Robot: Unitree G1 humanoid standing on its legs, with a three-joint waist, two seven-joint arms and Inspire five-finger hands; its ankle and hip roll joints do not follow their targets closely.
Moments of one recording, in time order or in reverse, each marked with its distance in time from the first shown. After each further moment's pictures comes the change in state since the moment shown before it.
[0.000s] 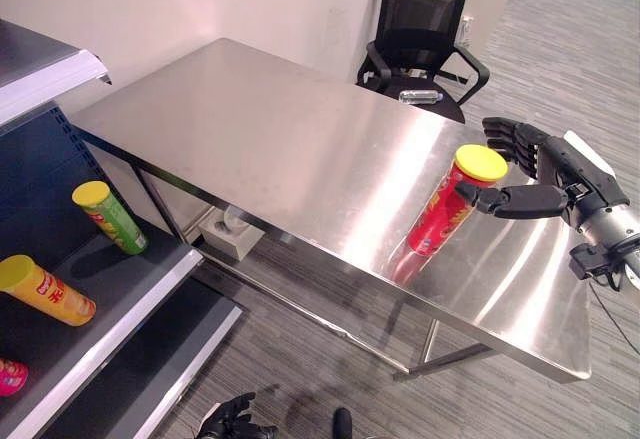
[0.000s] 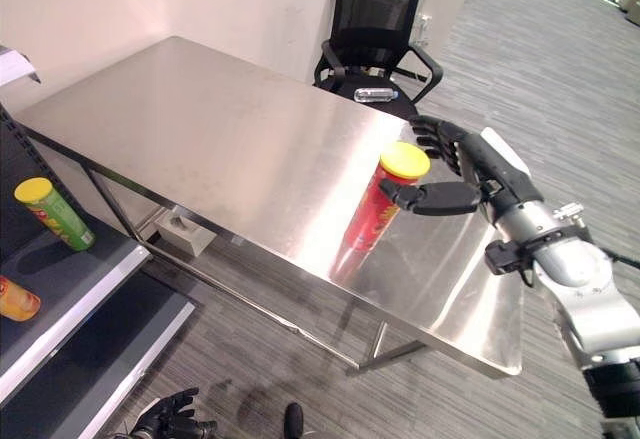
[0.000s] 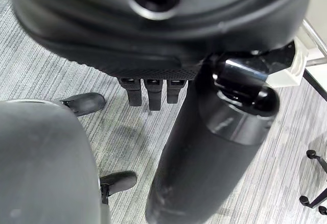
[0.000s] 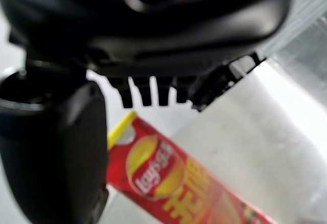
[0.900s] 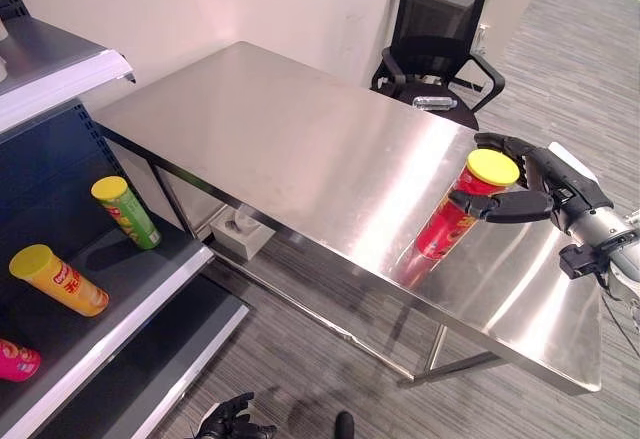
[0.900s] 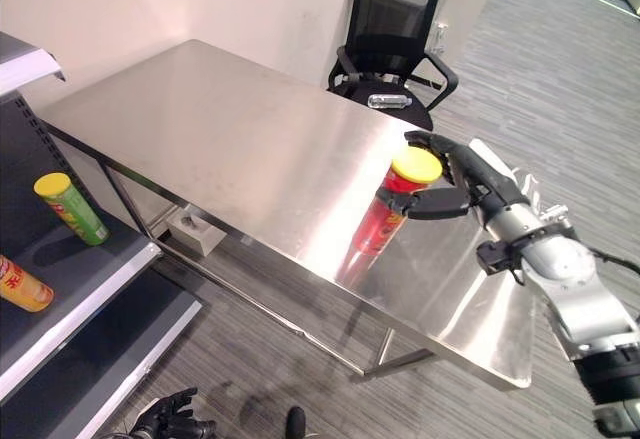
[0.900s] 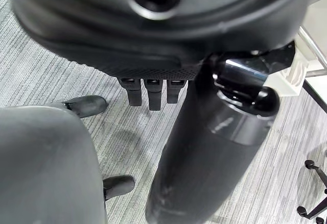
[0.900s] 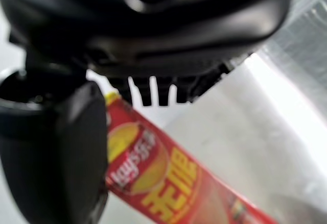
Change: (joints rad) left arm -0.003 -0.001 0.001 0.012 -0.001 0.001 0.008; right arm -0.098 -0.006 0.102 0.115 -0.008 0.020 -0.002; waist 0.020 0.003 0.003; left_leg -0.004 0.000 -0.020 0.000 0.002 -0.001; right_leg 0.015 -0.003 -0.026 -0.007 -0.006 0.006
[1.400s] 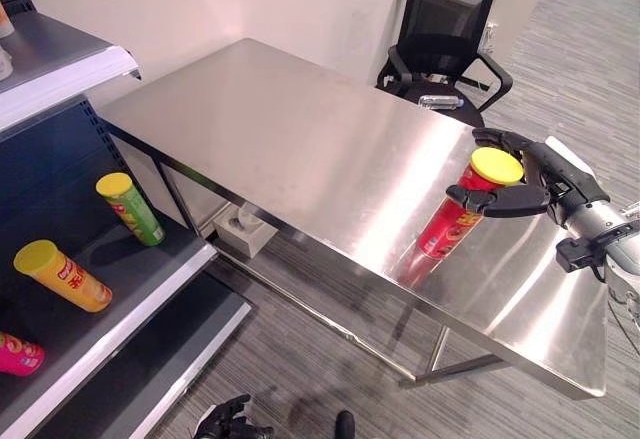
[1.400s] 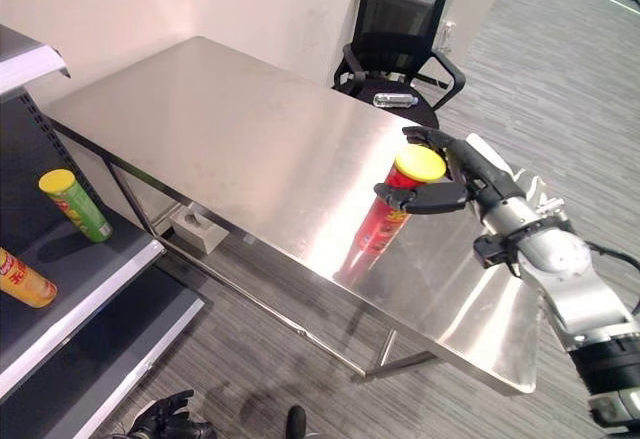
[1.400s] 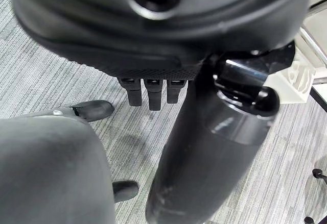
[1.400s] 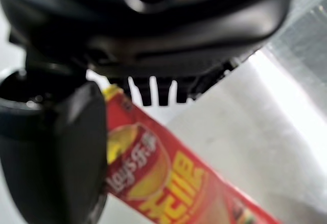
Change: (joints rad) left arm -0.005 0.004 0.001 0.024 -0.001 0.000 0.015; right arm -0.035 -0.002 0.037 0.003 0.001 0.011 -0.001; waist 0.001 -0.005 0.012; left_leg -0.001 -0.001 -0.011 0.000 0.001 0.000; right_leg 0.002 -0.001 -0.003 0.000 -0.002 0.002
